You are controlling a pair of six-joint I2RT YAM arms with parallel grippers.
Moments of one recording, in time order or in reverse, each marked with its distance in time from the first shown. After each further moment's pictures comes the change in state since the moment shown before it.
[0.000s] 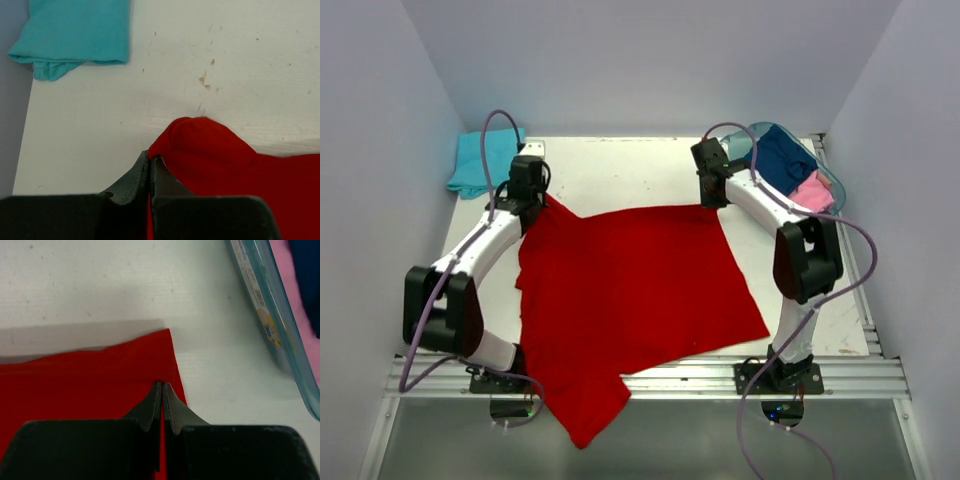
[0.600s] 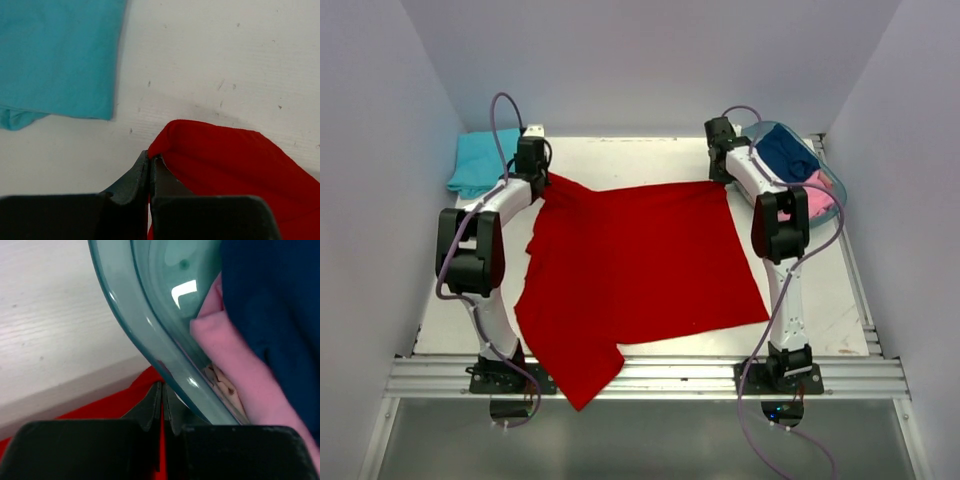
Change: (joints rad) left arm 0.098 0.467 0.294 0.167 0.043 -0.017; right arm -0.158 0.496 0.540 -0.019 0.021 0.022
